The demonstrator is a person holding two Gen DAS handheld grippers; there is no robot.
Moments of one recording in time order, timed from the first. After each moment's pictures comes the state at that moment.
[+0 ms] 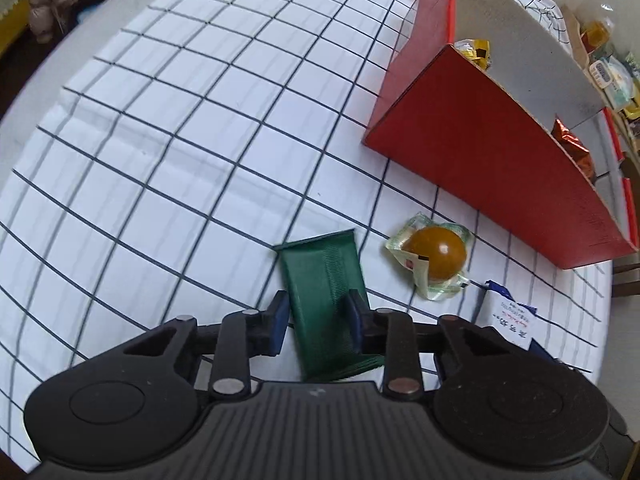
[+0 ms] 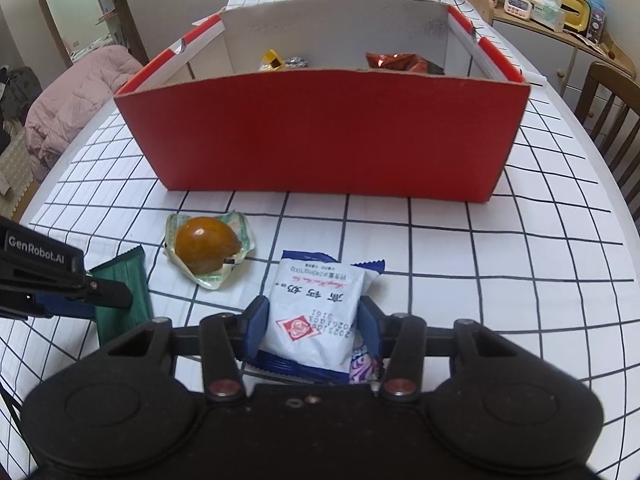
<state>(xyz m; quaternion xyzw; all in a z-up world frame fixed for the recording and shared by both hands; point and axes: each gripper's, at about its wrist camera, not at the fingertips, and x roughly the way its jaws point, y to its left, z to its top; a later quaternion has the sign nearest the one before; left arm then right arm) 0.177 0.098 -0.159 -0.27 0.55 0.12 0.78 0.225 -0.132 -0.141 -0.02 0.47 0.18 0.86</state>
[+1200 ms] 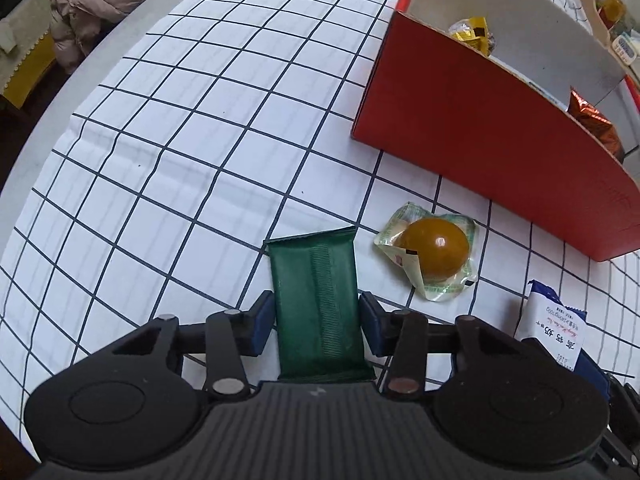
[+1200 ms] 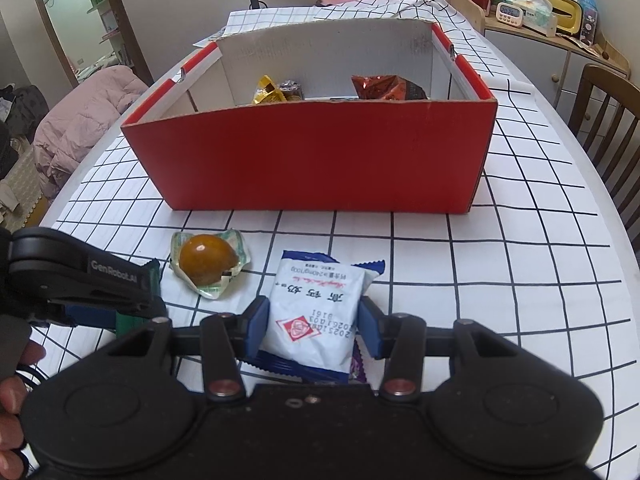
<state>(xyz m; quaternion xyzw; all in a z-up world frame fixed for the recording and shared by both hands) 0.192 0.059 -0.156 -0.20 0.55 0.19 0.79 0.220 -0.147 -0.128 0.00 0.46 0.19 0.87</state>
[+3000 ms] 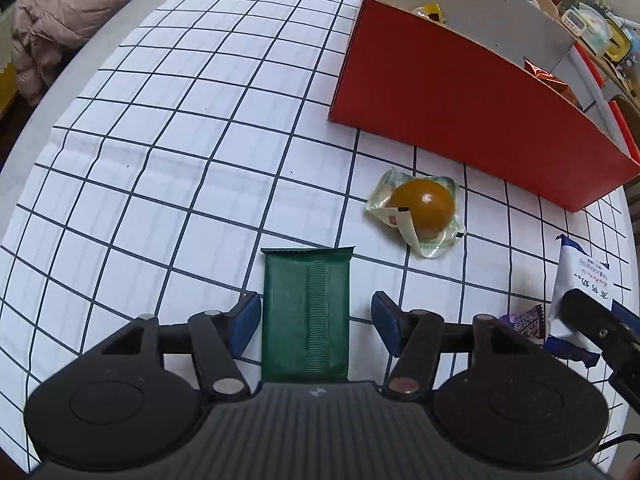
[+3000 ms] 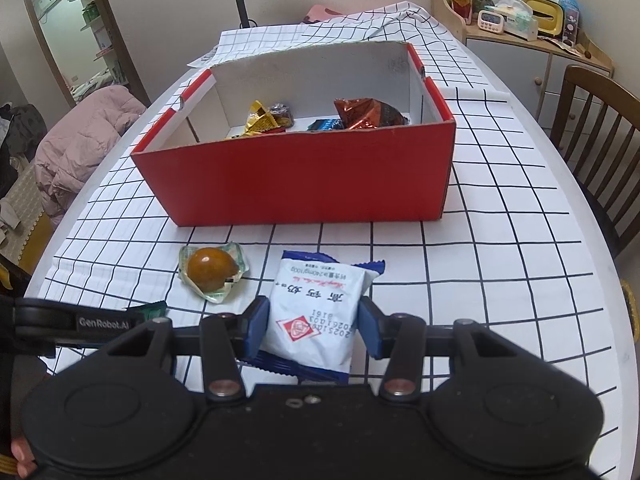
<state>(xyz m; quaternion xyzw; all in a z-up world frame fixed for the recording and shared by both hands) 0.165 0.054 -0.160 -0.17 0.54 0.13 0.82 0.205 -0.164 -0.104 0.02 0.45 0.18 0.88</state>
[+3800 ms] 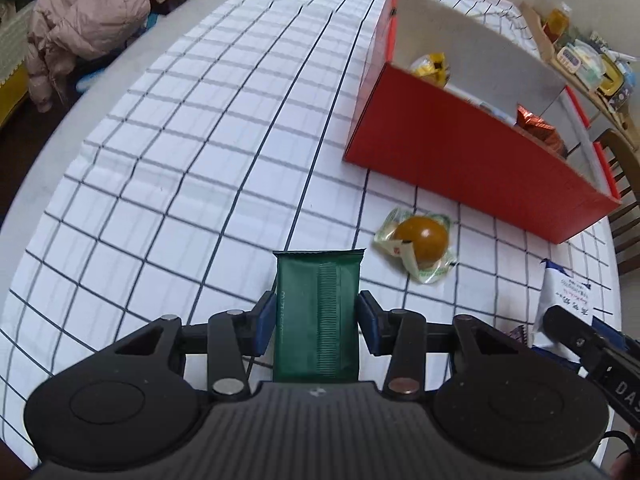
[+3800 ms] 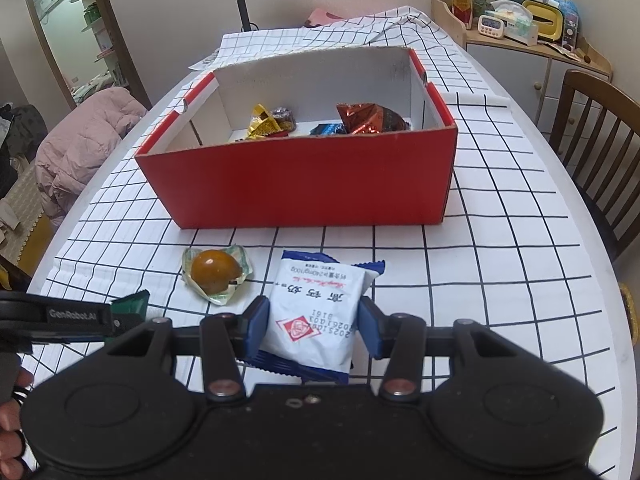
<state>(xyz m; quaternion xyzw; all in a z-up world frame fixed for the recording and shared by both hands) 0.152 0.063 -0.125 -0.19 0.49 0.13 0.84 0.201 -0.161 -0.097 0.02 0.44 0.18 0.88</state>
